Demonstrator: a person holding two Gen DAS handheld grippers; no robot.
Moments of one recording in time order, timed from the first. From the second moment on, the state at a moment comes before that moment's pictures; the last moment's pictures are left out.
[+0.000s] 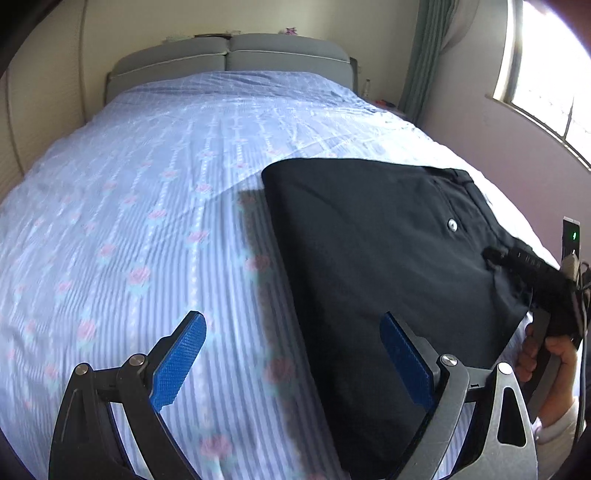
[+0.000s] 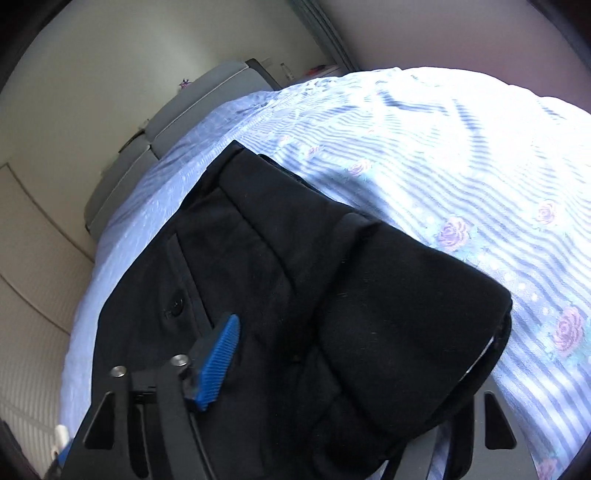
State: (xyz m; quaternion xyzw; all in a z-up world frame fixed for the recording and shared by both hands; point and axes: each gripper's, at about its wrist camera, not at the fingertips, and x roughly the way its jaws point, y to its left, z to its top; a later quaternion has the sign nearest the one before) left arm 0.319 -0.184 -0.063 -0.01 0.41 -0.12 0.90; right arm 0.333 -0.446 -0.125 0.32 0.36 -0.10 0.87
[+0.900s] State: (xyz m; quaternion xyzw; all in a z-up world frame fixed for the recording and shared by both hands) left arm 0.440 -0.185 -0.108 -0.22 0.54 -0.24 0.78; right arm 0.338 -0.419 -0.096 0.19 0.36 -0.11 0.91
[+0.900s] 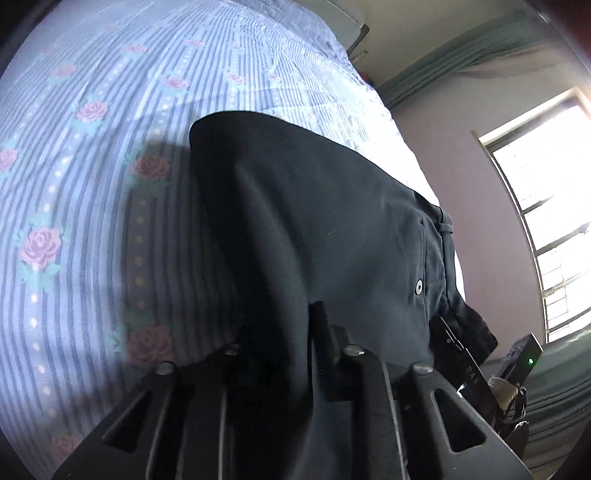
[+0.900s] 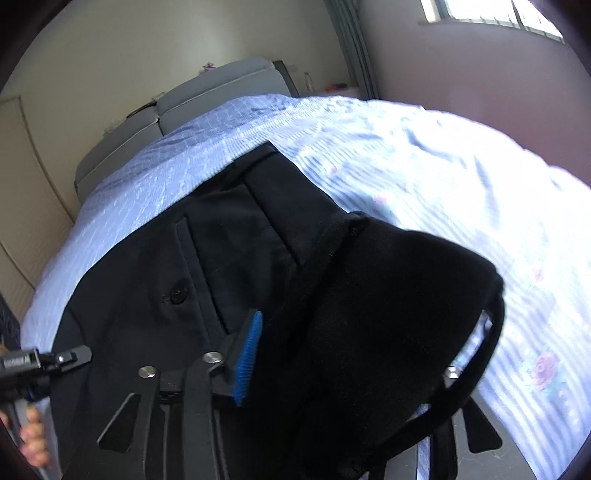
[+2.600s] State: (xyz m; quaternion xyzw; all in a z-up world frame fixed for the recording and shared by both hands) left arm 0.194 0.187 0.144 -0.02 0.37 -0.08 0.93; right arm 0.197 0.010 0.155 -0.01 0.24 0.18 0.96
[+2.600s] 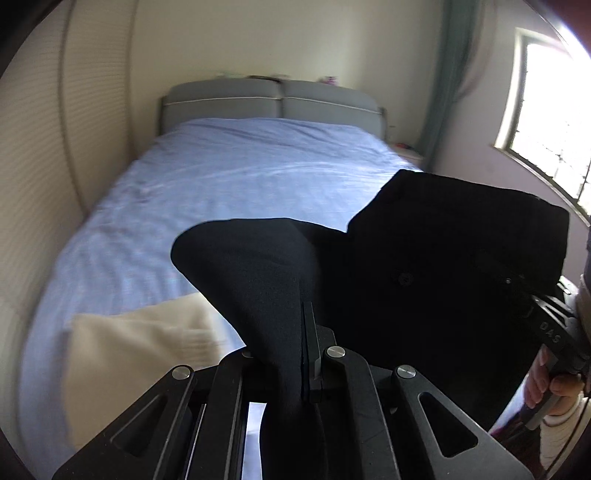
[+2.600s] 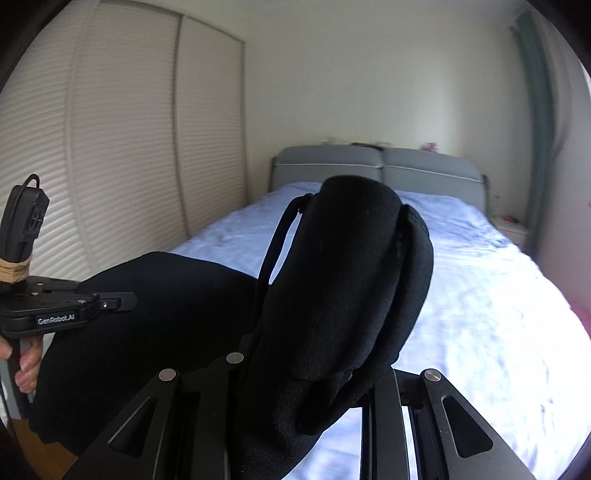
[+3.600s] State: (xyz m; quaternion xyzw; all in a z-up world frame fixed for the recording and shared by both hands) left arm 0.205 0.450 -0.029 0.00 0.46 0.14 0.87; right arm 0.242 0.215 -0.034 0.08 0.44 0.28 0.85
